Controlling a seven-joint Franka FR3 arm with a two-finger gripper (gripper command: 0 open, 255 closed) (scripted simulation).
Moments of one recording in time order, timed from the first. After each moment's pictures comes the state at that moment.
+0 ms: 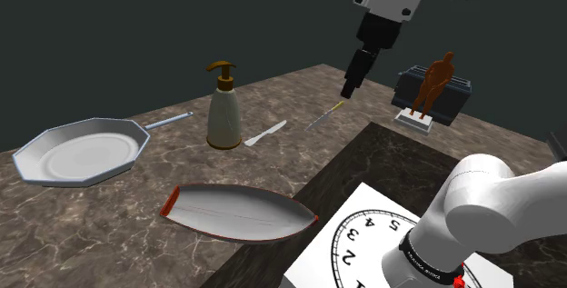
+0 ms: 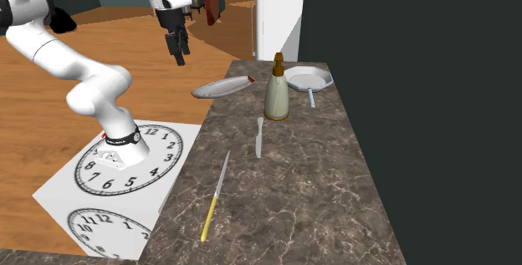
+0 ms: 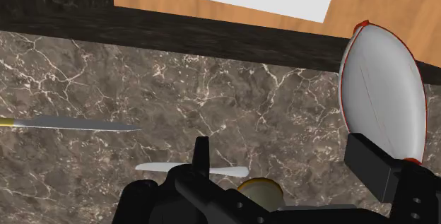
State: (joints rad) arm 0.01 -0.83 0.07 -2.37 0.08 1.64 -0.15
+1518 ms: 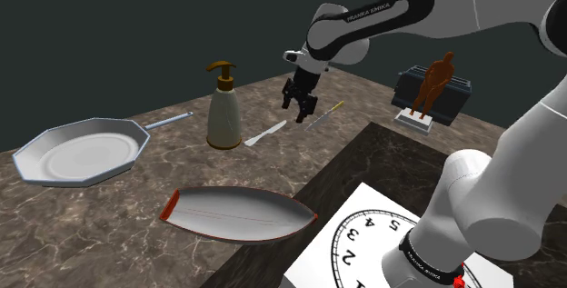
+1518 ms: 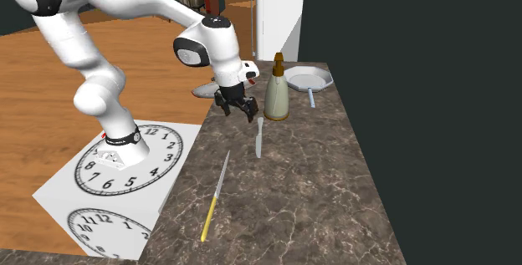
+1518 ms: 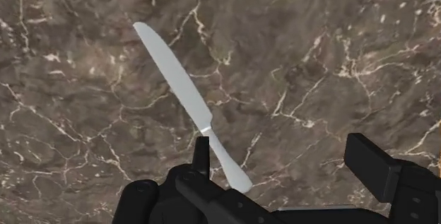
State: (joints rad) arm 0.29 -0.16 -0.39 -2.29 0.15 2.20 -1.42
